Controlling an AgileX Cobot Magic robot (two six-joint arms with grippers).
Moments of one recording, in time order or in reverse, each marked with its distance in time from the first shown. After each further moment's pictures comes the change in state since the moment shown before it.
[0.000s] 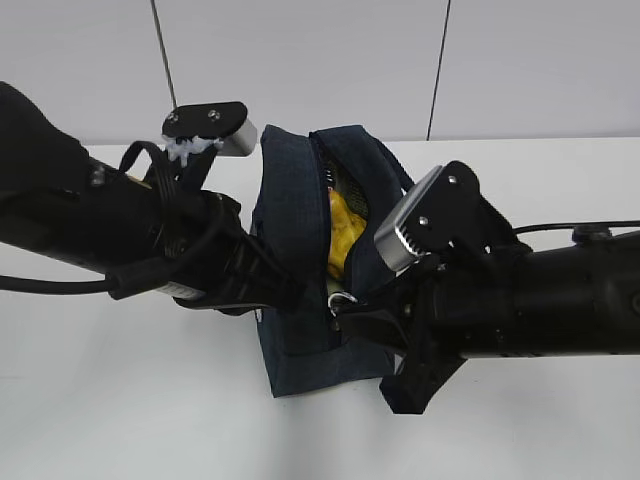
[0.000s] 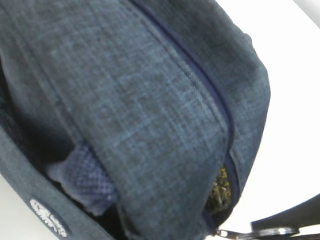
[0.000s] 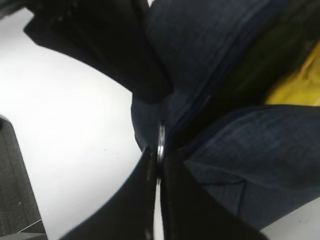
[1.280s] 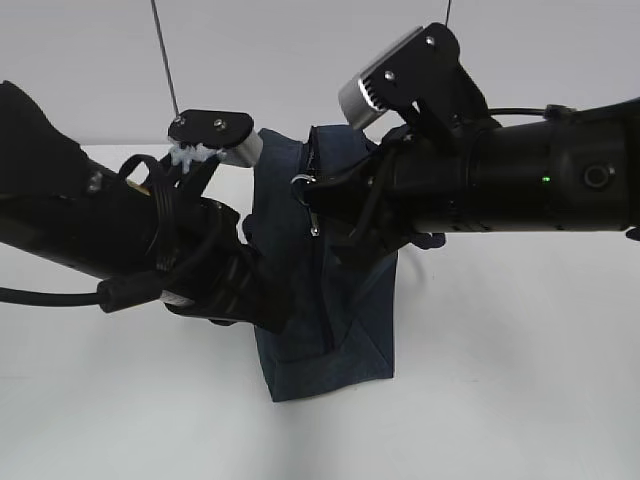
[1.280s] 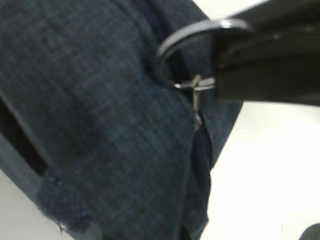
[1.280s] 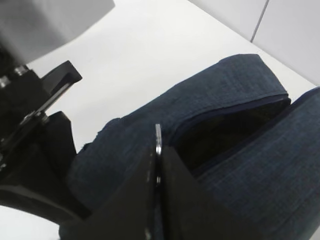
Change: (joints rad) left arm 0.000 -0.001 -0.003 0.097 0.055 0.000; right arm 0.000 0.030 -0.240 0.006 0.092 0.016
